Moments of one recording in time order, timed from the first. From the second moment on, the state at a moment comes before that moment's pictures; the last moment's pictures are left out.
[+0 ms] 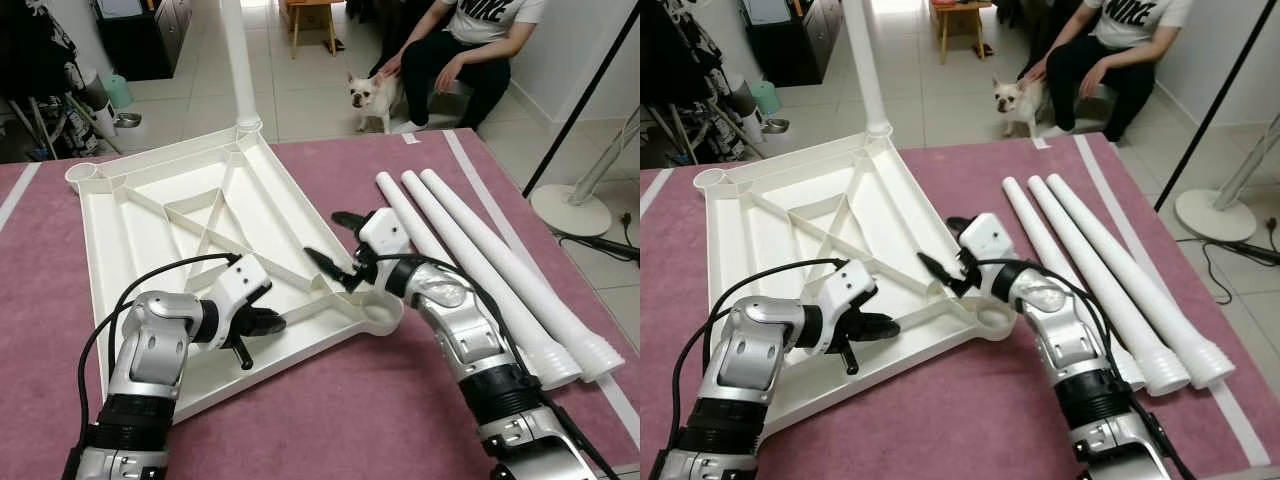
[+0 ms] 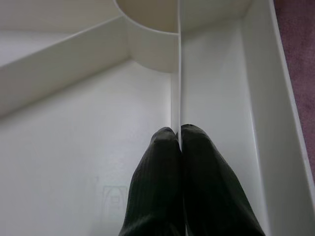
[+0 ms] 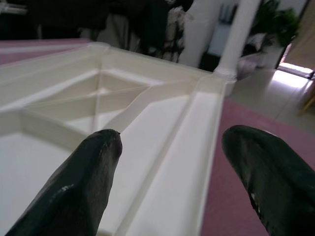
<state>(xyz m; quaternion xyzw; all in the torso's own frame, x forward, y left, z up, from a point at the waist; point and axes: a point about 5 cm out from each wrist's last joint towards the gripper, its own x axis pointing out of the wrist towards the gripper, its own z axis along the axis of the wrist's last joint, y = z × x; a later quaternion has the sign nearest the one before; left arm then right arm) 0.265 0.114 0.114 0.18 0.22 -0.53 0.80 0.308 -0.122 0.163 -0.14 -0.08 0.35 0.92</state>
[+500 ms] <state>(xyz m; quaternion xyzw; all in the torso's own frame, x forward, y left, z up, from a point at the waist) 0.272 0.114 0.161 0.29 0.04 -0.44 0.85 0.284 -0.151 0.177 -0.12 -0.10 0.31 0.94</state>
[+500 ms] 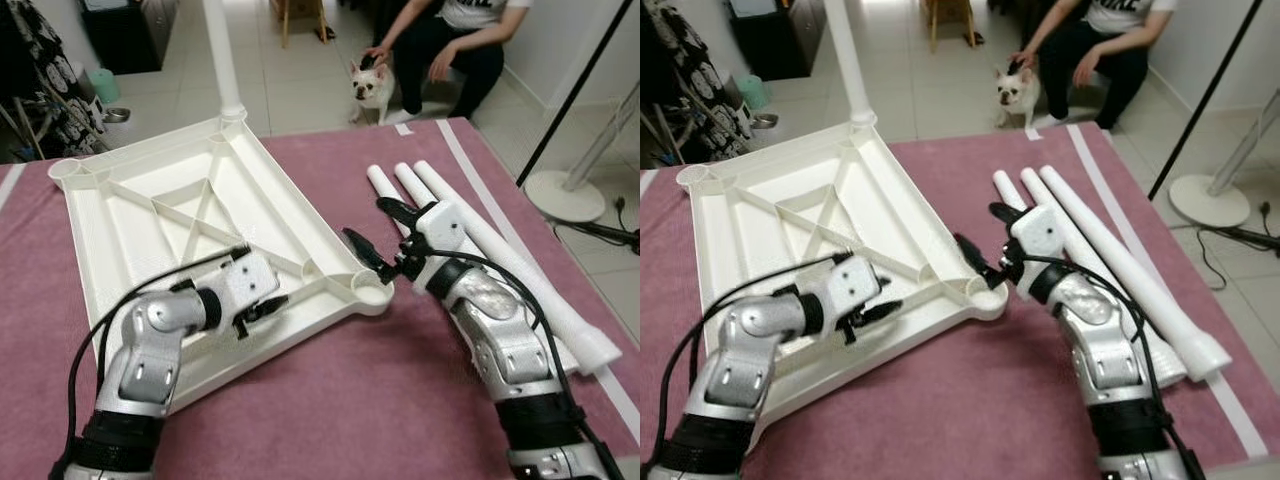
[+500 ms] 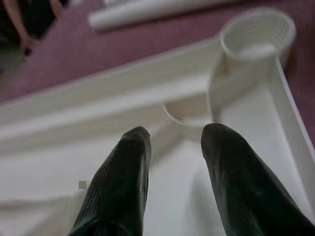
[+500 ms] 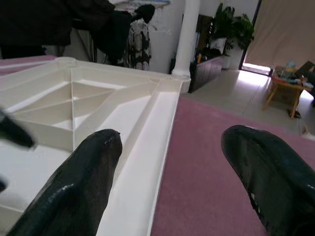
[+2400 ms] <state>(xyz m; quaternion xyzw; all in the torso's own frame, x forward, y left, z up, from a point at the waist) 0.233 0.102 0.110 0.27 0.16 -0.48 0.82 0.286 -0.203 0.152 -0.09 -0.02 0.23 0.97</state>
